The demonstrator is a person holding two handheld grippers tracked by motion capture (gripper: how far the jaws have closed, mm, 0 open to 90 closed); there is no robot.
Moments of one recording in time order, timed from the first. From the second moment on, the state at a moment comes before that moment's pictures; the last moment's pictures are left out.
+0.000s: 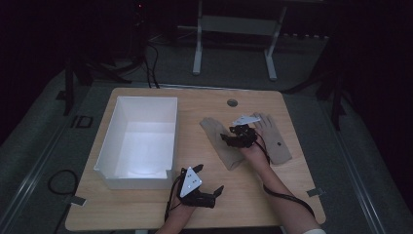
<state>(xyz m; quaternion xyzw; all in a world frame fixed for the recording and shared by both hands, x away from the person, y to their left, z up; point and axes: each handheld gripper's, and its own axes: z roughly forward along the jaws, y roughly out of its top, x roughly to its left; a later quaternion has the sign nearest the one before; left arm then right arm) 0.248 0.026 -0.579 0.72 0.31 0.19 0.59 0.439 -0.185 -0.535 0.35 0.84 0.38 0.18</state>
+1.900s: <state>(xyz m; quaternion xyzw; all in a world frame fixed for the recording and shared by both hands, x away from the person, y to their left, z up) 0.246 0.024 -0.579 0.72 0.31 0.20 0.58 0.372 -0.203 -0.512 0.52 0.73 0.38 0.24</state>
